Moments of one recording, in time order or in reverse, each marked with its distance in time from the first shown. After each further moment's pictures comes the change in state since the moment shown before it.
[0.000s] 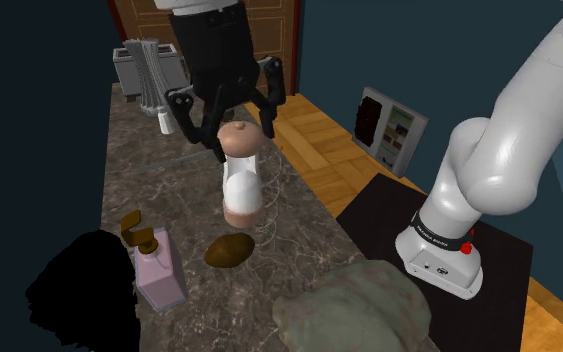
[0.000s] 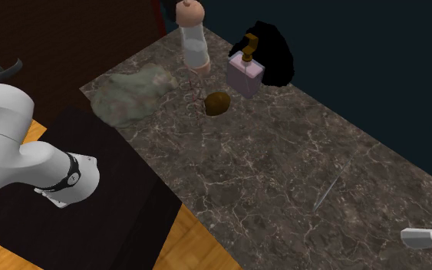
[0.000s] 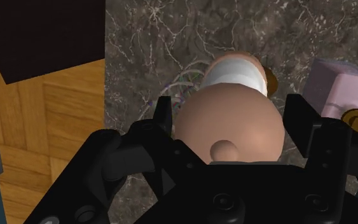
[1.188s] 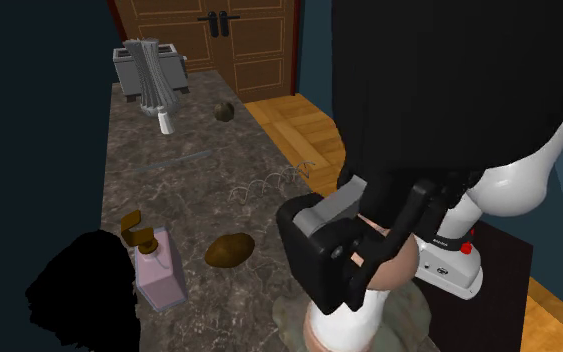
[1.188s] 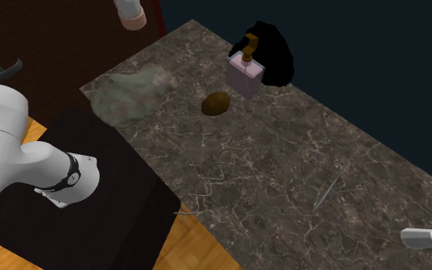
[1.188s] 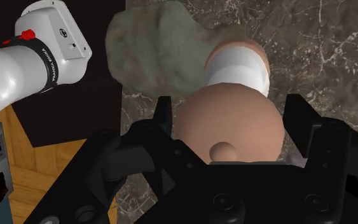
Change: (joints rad) arm 0.154 -0.129 0.214 0.020 0.163 -0.082 0.375
